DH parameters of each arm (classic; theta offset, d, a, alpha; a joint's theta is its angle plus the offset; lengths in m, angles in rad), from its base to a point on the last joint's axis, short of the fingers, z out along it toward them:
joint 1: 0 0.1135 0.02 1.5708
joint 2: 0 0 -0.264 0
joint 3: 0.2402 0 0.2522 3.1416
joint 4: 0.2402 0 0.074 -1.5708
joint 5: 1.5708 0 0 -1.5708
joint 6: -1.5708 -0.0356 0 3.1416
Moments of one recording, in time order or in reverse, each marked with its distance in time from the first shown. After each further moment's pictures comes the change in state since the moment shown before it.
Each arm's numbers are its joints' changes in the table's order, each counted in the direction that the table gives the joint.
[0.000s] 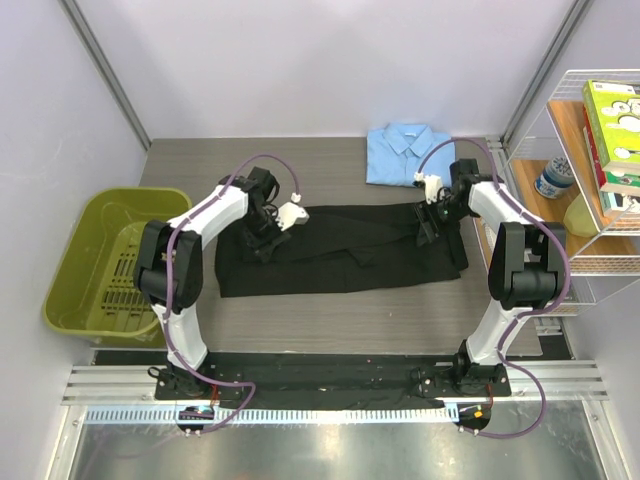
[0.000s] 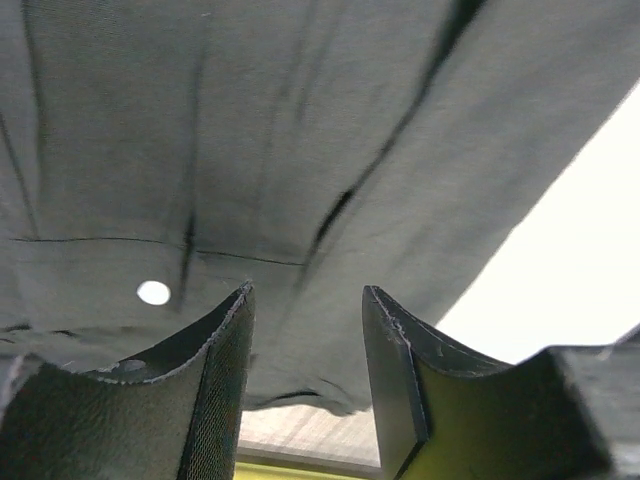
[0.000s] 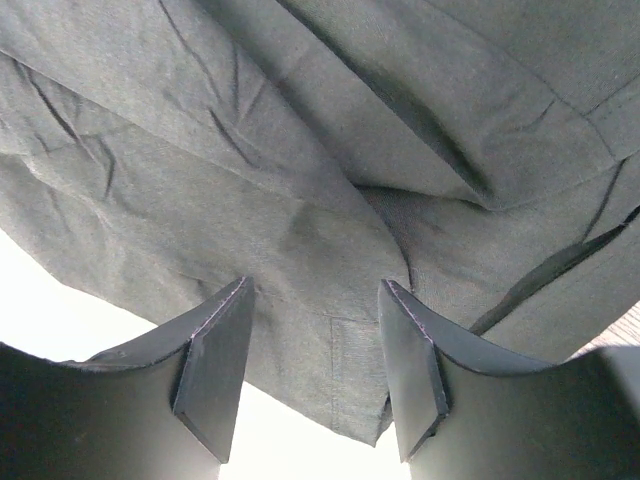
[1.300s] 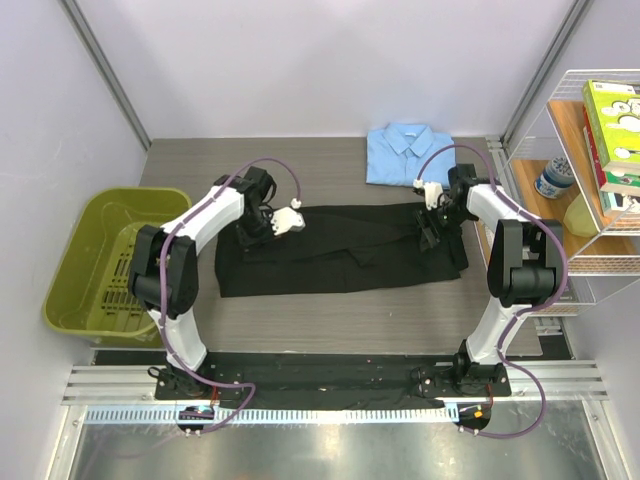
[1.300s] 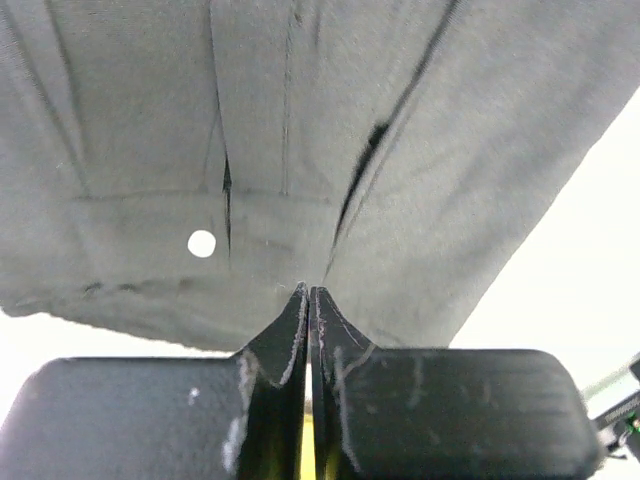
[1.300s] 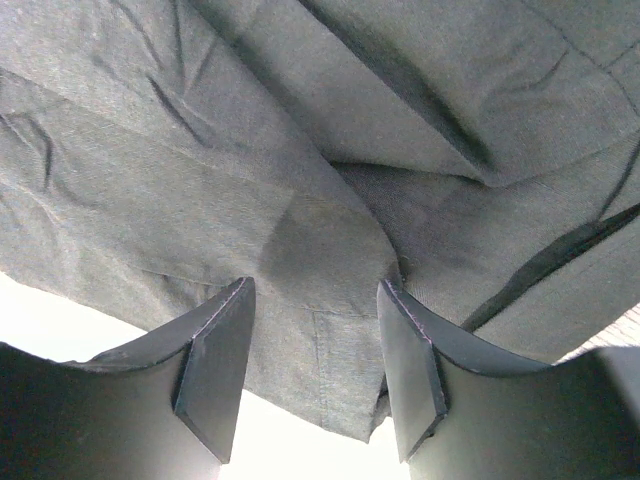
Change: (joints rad) left arm 0.002 0.028 -0.021 0.009 -0.115 -0.190; right arm 0.000 -0.021 -0.029 -0.002 0.060 0.001
